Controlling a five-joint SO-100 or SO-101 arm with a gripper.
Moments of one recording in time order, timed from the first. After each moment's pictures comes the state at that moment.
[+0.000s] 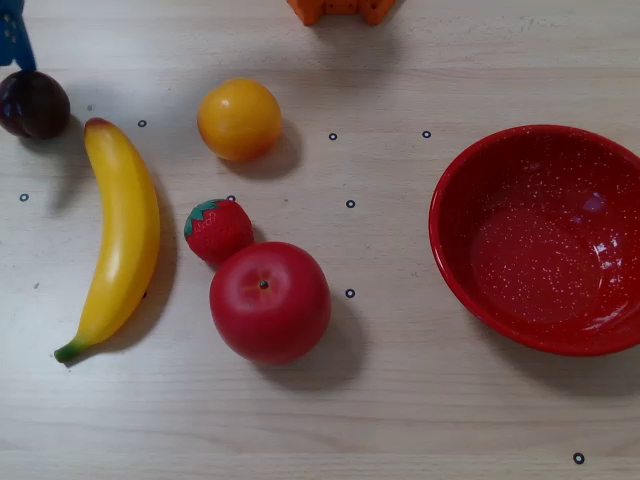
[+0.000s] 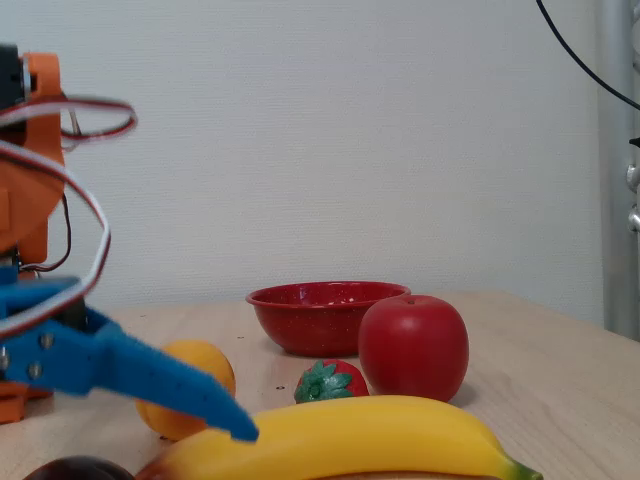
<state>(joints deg) -67.9 37.6 31.9 95.3 77.2</state>
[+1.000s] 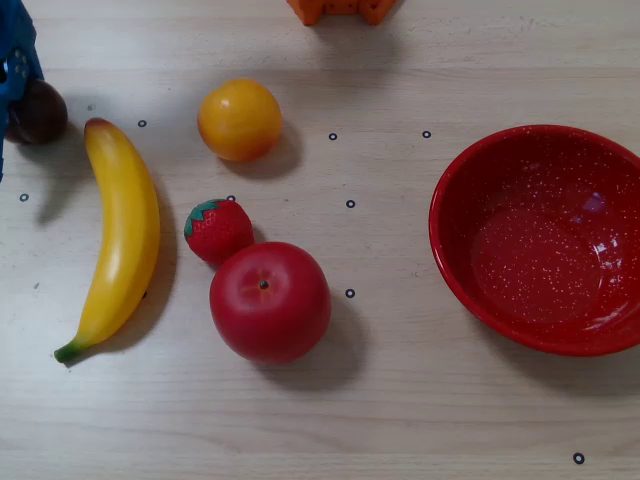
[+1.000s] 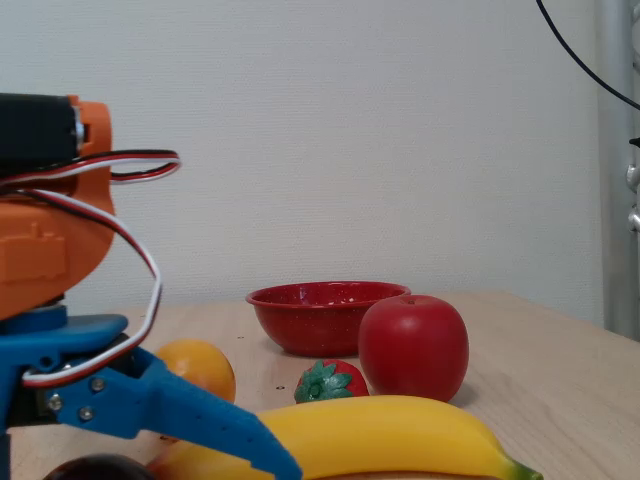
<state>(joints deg) -64.4 33.9 31.6 91.6 71.8</state>
